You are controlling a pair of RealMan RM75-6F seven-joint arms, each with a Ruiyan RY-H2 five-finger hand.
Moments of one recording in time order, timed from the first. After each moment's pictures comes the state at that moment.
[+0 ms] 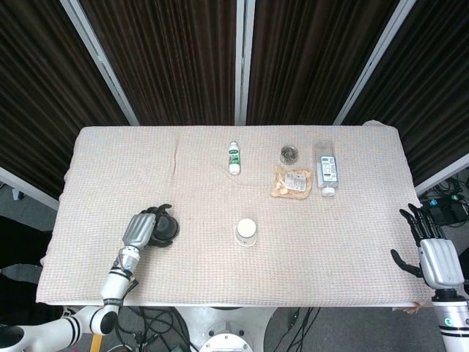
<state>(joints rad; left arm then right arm) -0.49 -1.79 -0.17 -1.17 1.26 1.02 -0.03 0.11 -1.21 0.06 -1.38 -1.55 1.49 0.24</state>
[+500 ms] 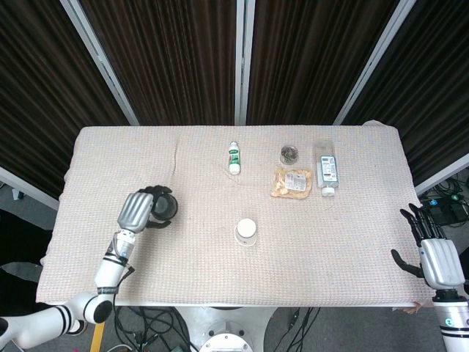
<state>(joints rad) -0.55 -1.67 -0.26 -1.30 1.33 1.11 0.04 0.10 -1.20 0.06 -1.39 -1.55 1.51 0.24</state>
